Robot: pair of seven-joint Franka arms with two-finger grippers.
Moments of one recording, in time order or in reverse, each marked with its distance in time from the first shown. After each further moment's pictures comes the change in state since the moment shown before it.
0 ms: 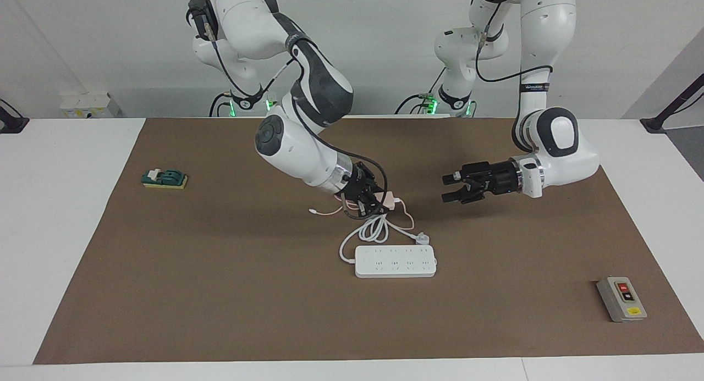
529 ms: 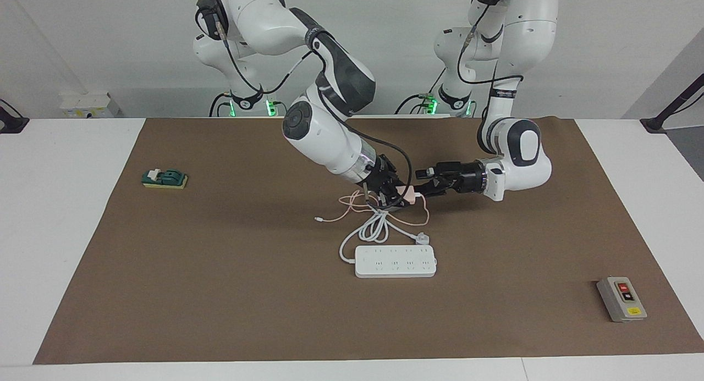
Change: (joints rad) left arm -0.075 0.001 0.000 -0.037 -0.121 0.008 0.004; right arm 0.014 0.000 -0.002 0.000 0.000 0.021 0.005
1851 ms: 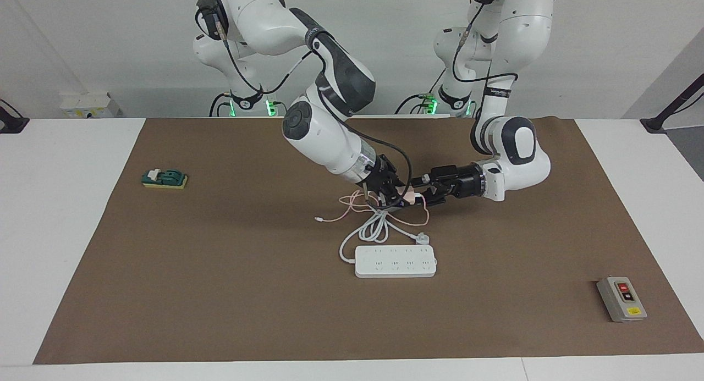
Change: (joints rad) left arm -0.045 0.014 0.002 0.070 -0.027 0.121 0.076; right arm 0.000 0.000 -0.001 0.000 0.000 0.000 0.000
